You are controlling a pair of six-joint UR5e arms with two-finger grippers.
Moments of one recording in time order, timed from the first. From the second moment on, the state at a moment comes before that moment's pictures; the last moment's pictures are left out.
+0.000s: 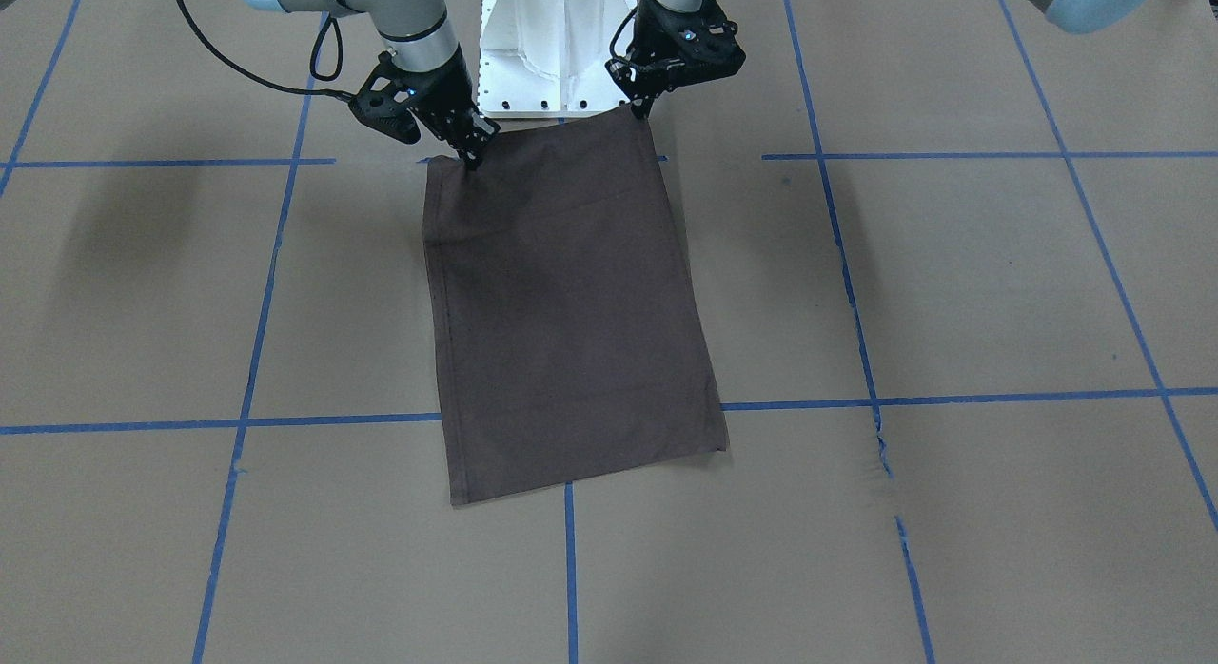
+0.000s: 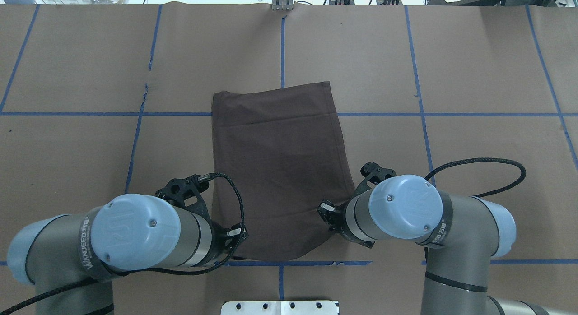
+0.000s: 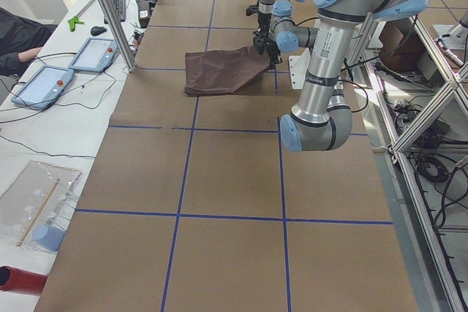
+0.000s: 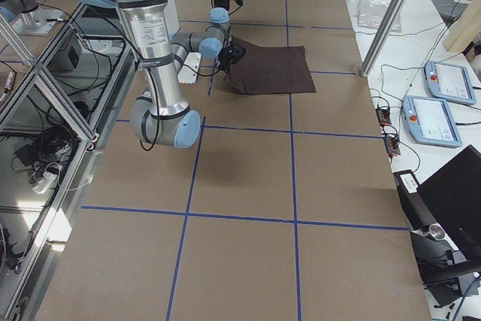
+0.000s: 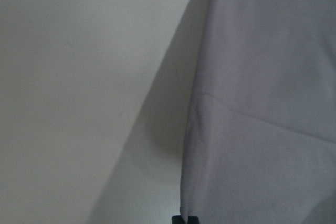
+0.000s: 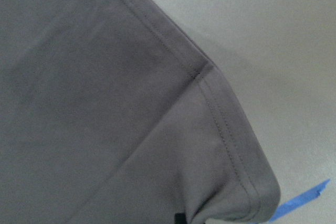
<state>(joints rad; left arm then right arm) -0.24 -2.03 -2.17 -1.46 -1.75 -1.81 0.30 -1.20 2.07 -1.53 1.78 1.99</state>
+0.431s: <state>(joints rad) -0.26 -2.03 -2.18 -1.44 -1.75 -1.80 0.35 -1.16 2.07 -1.53 1.80 1.90</state>
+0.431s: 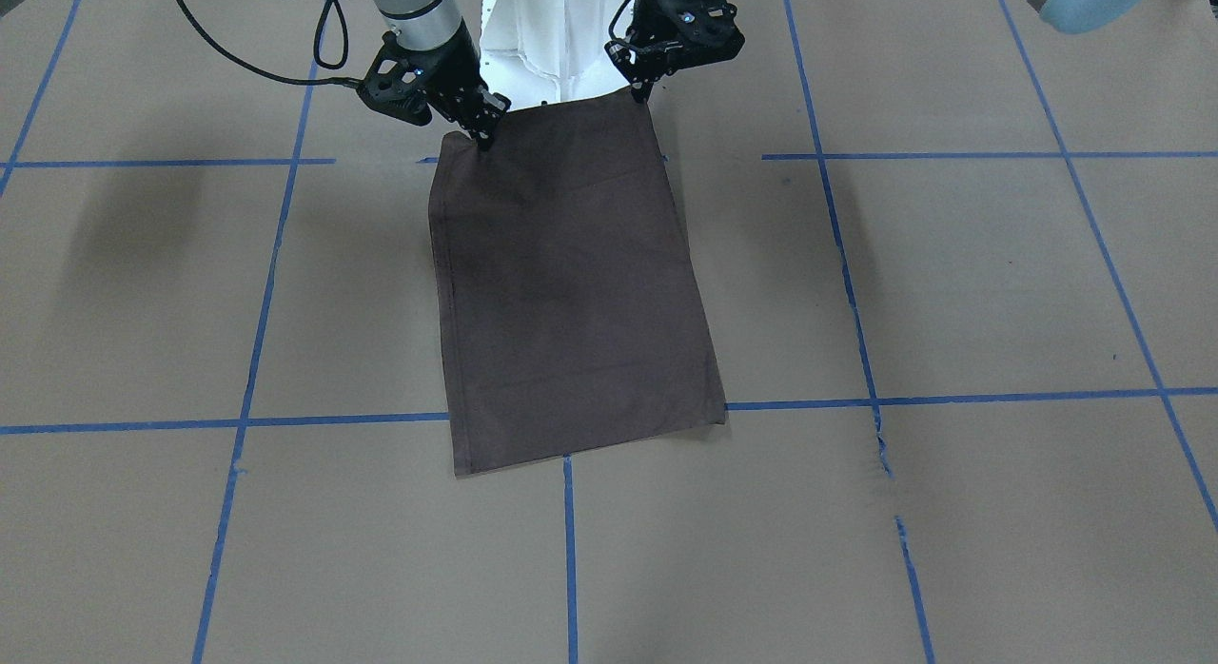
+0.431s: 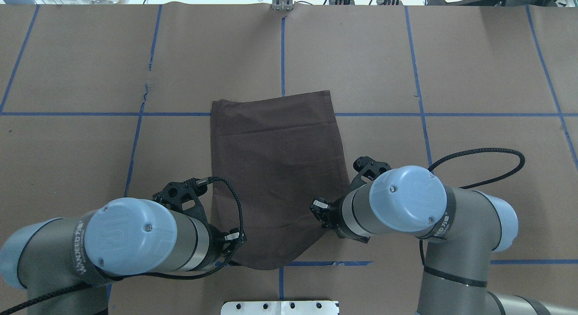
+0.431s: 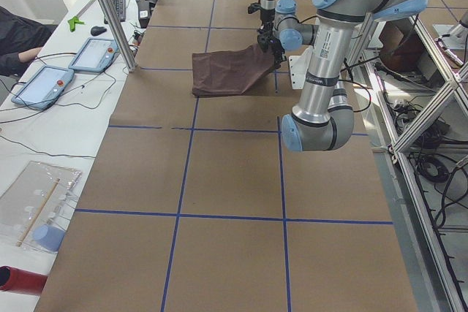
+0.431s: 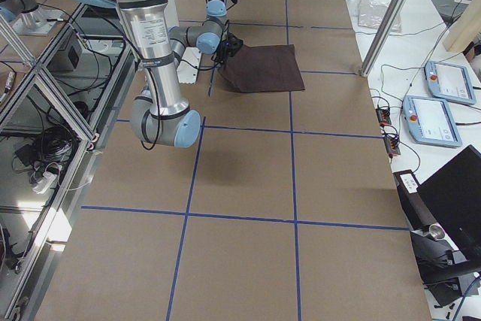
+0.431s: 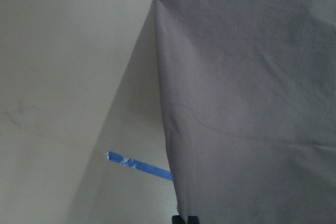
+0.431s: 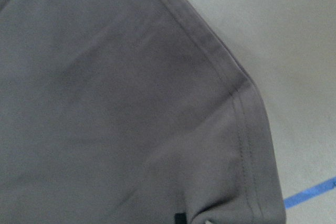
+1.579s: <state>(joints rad) -0.61 -2.13 -1.84 -1.66 -1.83 -1.68 0.63 -0.89 1.59 -1.34 1.92 1.79</state>
